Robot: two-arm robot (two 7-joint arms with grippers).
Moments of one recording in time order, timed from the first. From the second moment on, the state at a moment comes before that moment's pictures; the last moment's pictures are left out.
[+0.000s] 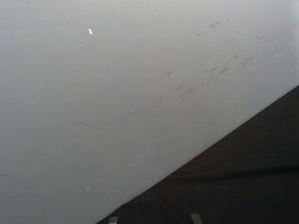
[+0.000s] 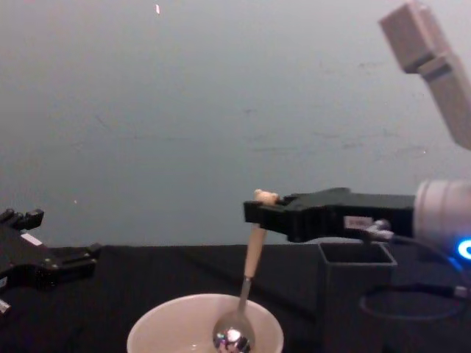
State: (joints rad) left arm -0.20 0.60 0.45 -1.41 -0.25 -0.12 0.03; right arm 0.38 0.39 -0.53 -1.52 0.45 0.26 0.44
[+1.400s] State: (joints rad) left arm -0.20 0.60 0.45 -1.41 -0.25 -0.12 0.03; right arm 0.36 0.42 -0.63 -1.62 0.46 0.28 0.45
